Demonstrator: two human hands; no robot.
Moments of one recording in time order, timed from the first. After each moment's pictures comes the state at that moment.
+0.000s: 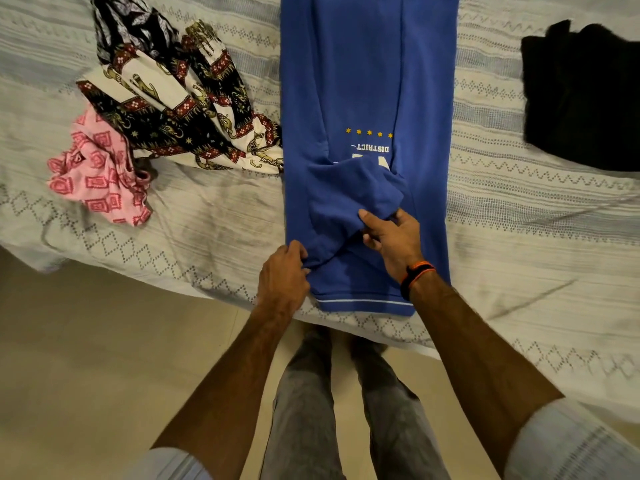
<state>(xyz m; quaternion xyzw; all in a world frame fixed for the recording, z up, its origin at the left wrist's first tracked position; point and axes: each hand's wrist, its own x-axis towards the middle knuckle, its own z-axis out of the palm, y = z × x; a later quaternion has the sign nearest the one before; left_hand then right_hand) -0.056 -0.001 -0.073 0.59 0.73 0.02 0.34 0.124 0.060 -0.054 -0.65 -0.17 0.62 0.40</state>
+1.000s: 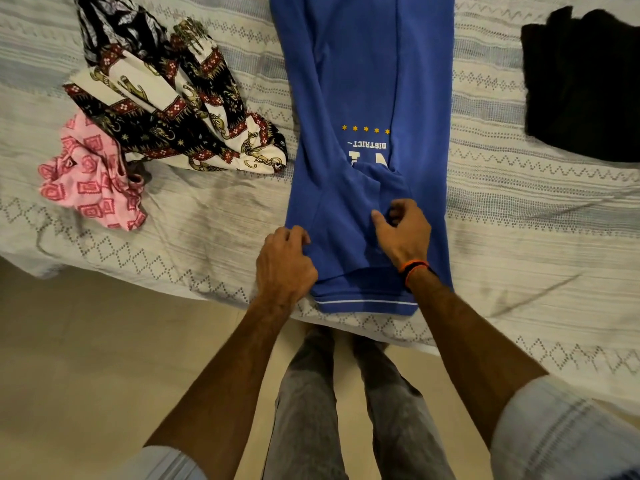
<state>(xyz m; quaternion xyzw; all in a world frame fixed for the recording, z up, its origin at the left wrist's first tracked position) -0.050 0.018 -0.069 0.63 0.72 0.05 0.27 0.141 0.063 -0.079 -0.81 -0.40 0.37 0.23</state>
